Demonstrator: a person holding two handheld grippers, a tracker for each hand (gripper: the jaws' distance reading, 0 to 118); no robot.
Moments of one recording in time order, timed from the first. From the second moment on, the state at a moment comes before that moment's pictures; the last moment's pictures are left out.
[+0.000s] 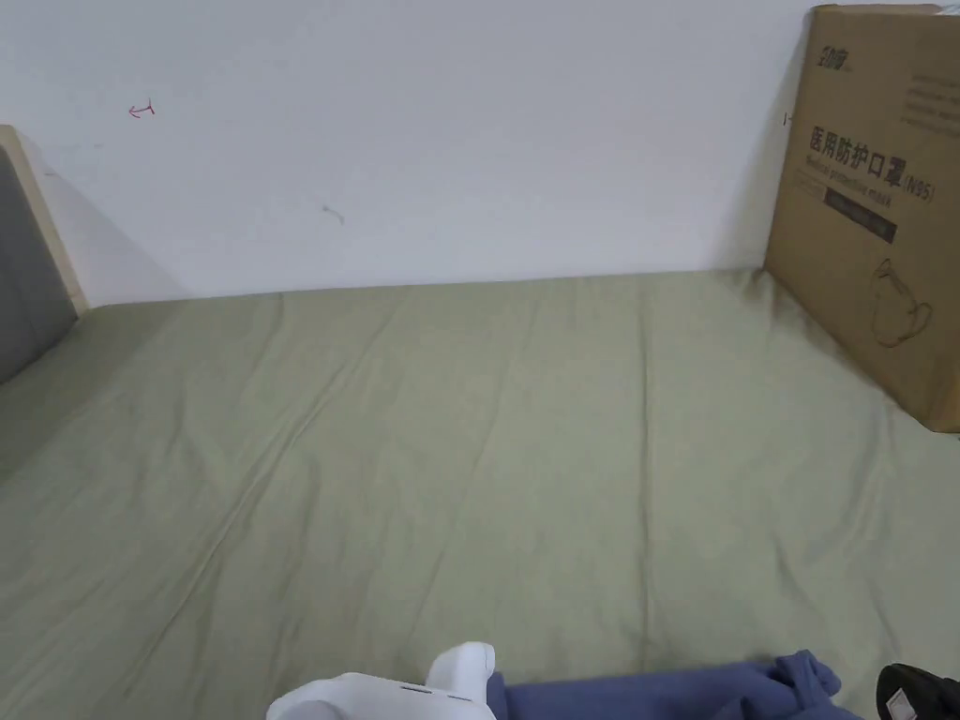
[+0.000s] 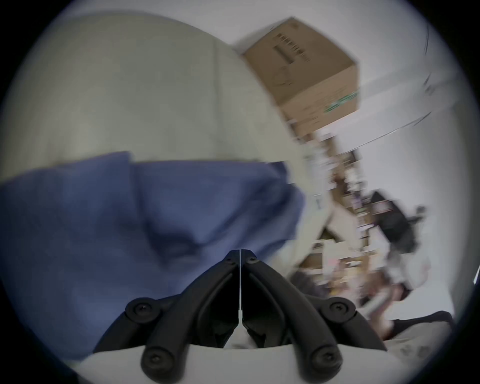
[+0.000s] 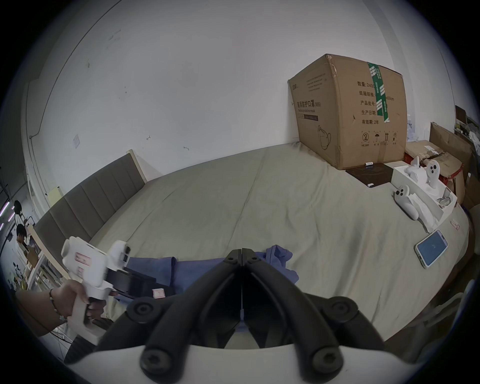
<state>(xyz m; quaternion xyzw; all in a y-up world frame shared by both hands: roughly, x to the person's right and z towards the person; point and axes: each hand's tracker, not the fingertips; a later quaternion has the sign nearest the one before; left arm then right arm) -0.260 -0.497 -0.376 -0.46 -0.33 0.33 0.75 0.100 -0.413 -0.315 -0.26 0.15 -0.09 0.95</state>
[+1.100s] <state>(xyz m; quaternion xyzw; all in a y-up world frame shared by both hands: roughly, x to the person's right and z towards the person) -0.441 -0.627 -0.344 -0.44 -0.17 0.53 0.70 0.035 -0.401 -0.328 -0.29 0.19 -0.04 0.94</state>
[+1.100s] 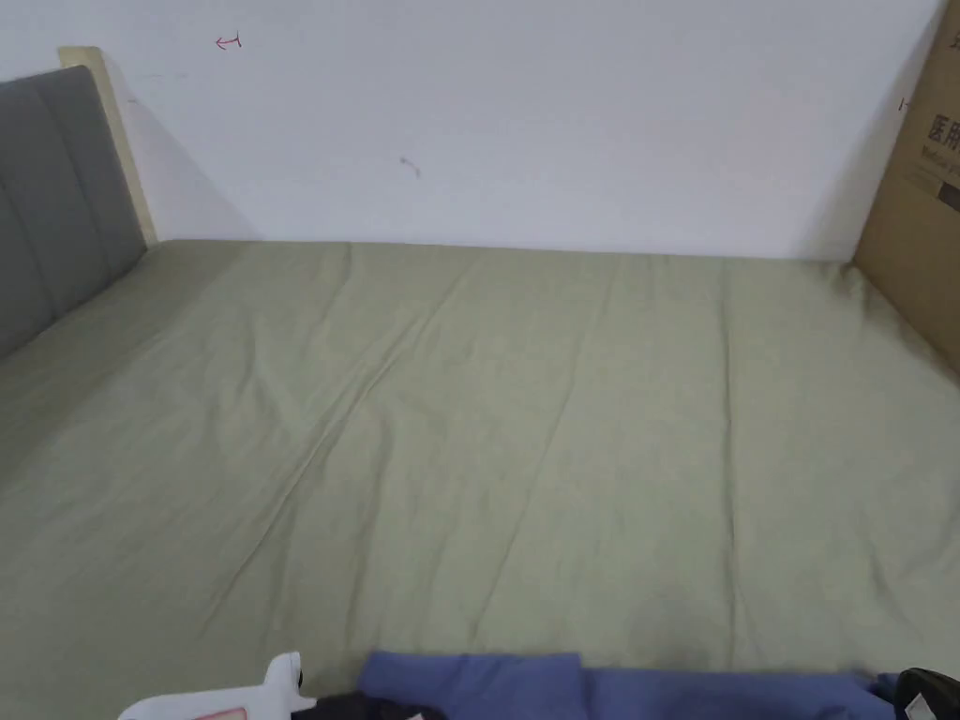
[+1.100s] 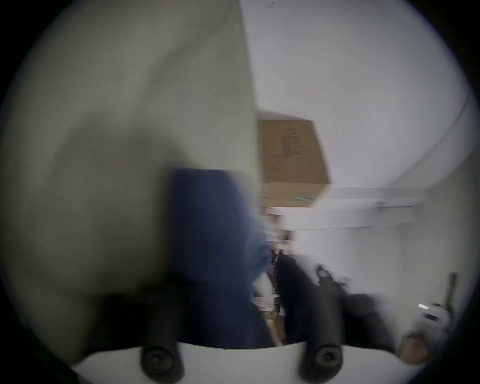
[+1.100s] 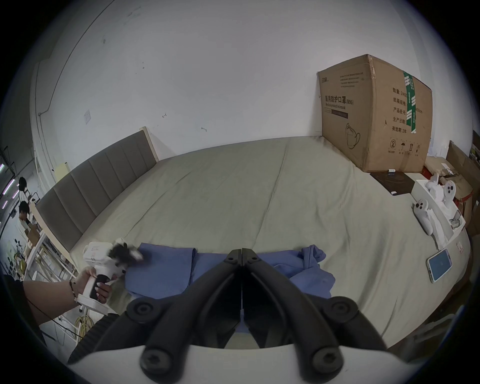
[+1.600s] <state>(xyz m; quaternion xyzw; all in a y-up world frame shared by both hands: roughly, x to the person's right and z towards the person) -0.418 -0.392 -0.325 -0.47 0.01 0.13 0.87 0.058 -0.381 -0.316 -0.29 0.20 -0.07 0.93</state>
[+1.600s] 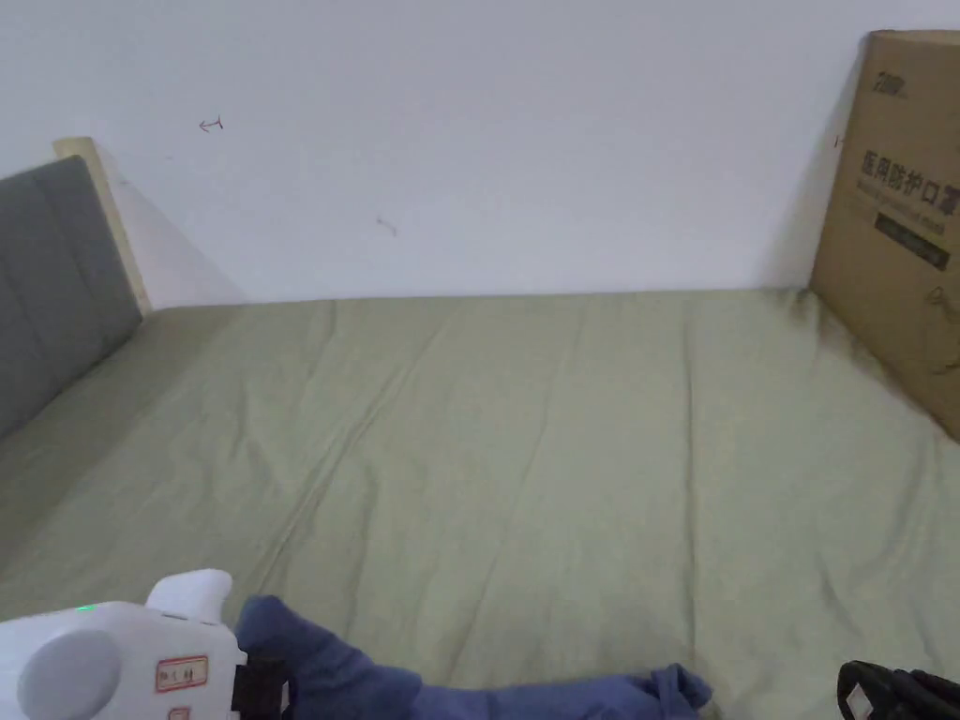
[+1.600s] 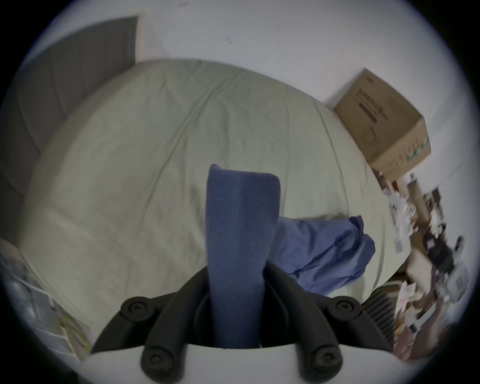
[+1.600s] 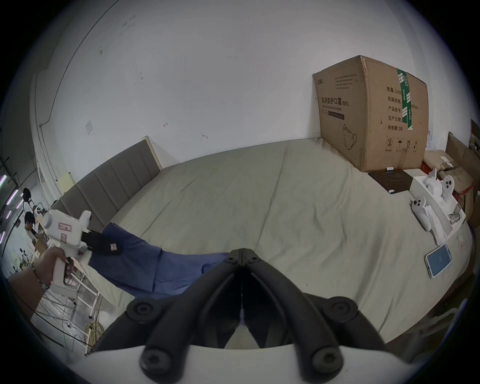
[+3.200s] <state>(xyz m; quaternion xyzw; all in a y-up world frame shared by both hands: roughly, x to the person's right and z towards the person) -0.153 -0.523 -0.426 -0.53 -0.26 0.35 0.73 0.133 -0.391 -0.308 -0.31 0.15 -0.15 0.93</state>
